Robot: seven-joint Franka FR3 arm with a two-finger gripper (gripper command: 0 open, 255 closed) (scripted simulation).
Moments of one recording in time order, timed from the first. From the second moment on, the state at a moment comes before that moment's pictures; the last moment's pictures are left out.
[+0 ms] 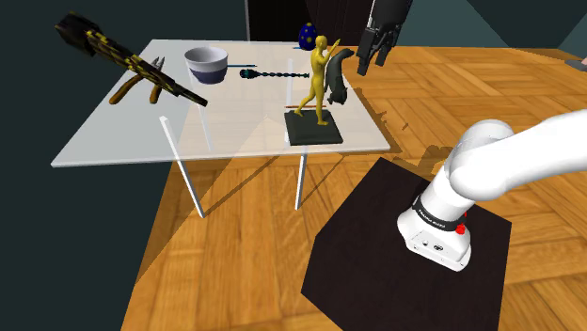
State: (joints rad) arm 0.01 -0.76 -0.02 -2.34 0.00 1.61 0.07
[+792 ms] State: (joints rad) arm 0.04 -0.31 -0.08 -1.88 -0.03 1.54 -0.09
